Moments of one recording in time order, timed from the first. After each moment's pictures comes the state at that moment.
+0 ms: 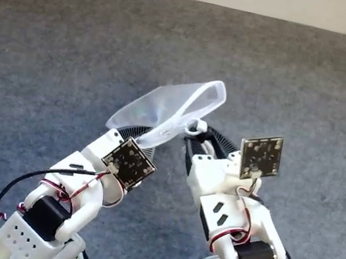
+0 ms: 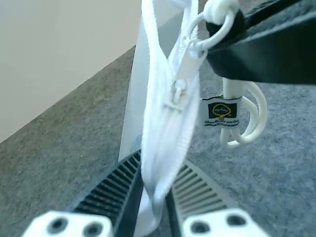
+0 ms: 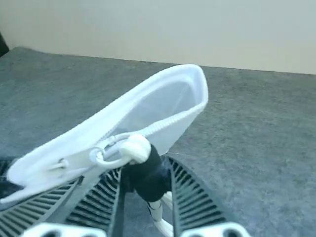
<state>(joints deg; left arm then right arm) 22.5 -85.0 75.4 42.8 -13.8 -20.3 -86.2 65.4 45.8 -5.1</state>
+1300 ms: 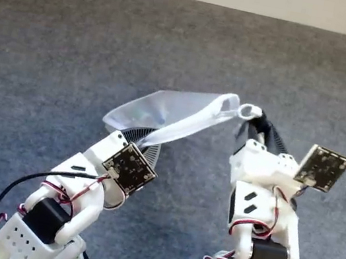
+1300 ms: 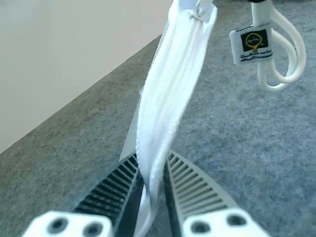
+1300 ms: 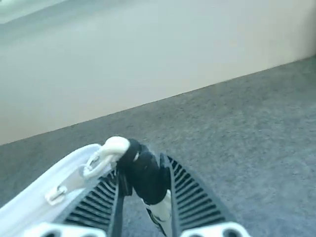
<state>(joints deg) 22.9 -85.7 75.2 42.5 -13.8 2.8 -86.0 65.5 38.8 -16.2</state>
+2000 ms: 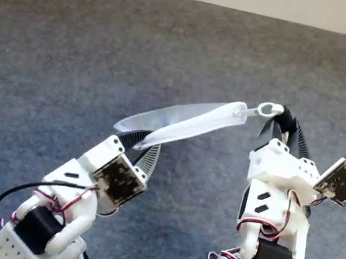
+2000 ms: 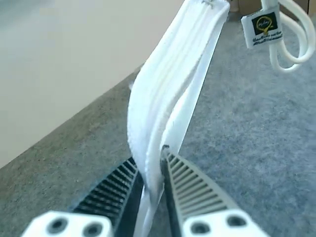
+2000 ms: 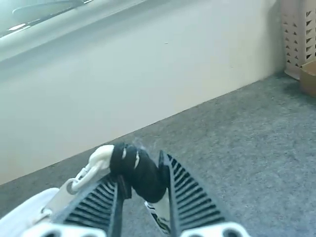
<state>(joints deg) 23.2 -93.8 75.1 46.7 -13.8 11.3 -86.1 65.6 34.8 -19.3</state>
